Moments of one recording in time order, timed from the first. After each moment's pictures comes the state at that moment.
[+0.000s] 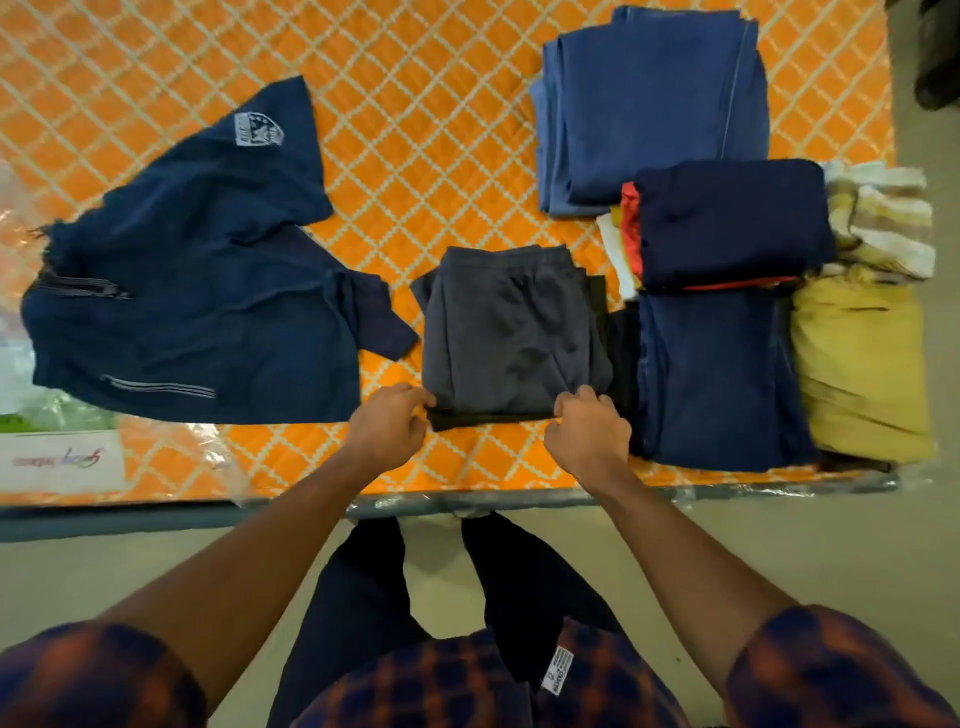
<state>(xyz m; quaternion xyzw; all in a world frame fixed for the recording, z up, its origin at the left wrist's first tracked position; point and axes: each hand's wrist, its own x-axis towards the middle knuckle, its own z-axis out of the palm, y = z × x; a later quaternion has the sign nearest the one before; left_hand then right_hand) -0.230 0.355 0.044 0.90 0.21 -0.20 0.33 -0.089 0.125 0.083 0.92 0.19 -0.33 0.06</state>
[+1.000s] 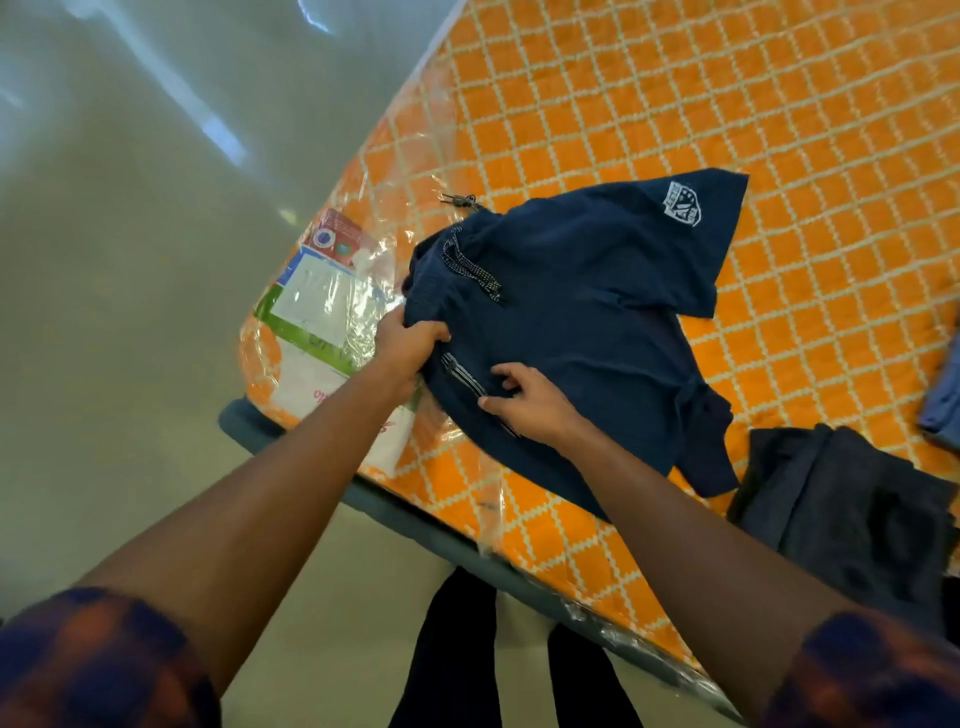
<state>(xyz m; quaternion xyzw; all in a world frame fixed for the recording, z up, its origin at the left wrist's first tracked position) -0.400 0.706 0.009 0.37 0.66 0.15 0.64 -0.266 0.576 -0.003 0.76 0.32 -0.55 -0.15</state>
